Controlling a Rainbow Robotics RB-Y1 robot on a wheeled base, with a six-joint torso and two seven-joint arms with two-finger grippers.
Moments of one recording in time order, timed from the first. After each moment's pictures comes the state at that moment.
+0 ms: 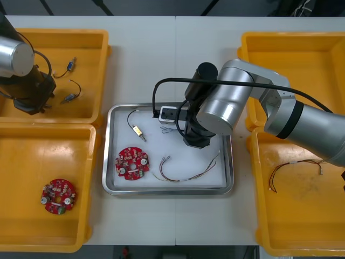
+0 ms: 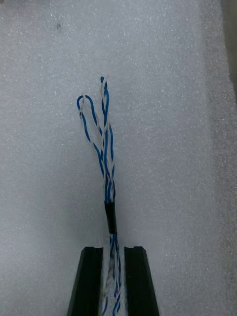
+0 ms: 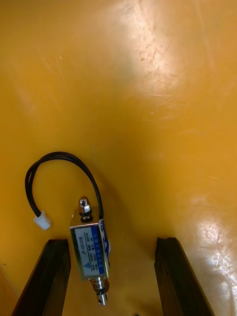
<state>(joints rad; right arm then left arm) -0.96 -0.57 0.94 -1.60 -0.77 1.31 1.88 -0.89 0.86 -0.54 -1.01 0.84 1.26 -0.12</state>
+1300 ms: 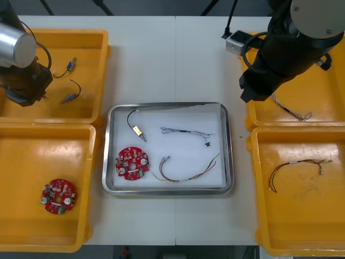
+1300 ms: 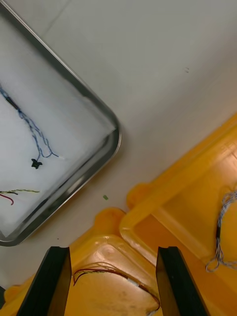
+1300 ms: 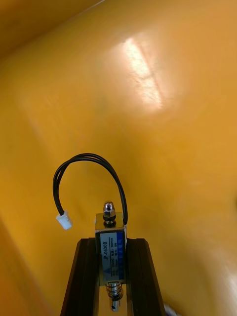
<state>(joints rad) -0.96 -0.72 0.37 -1.79 -0.95 1.91 1.52 -0.90 0.85 -0.47 -1.11 0.70 1.40 -0.15</state>
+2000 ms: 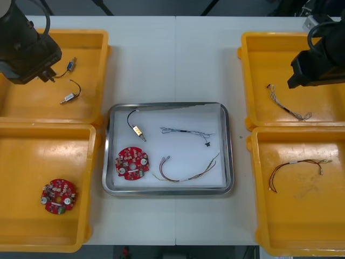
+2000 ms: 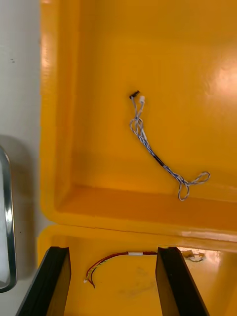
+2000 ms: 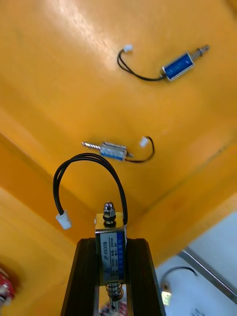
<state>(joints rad) -0.79 -0.82 0.10 -1.79 -0.87 1.92 1.16 -0.90 0.91 -0.29 -1.57 0.89 1.76 -0.29</state>
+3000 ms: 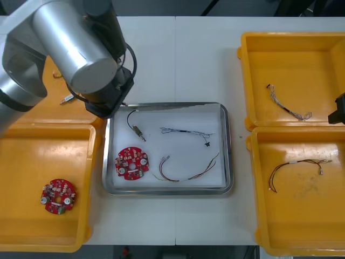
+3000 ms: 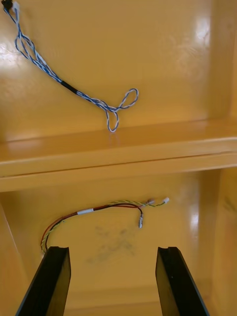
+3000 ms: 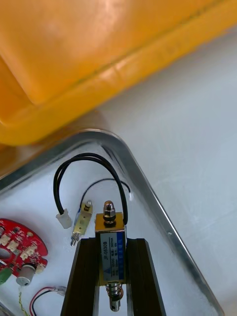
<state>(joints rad) -0.39 -0.88 -0.18 -1.99 -0.87 1.92 1.14 -0.90 0.67 -0.59 -1.86 0.70 1.74 0.45</state>
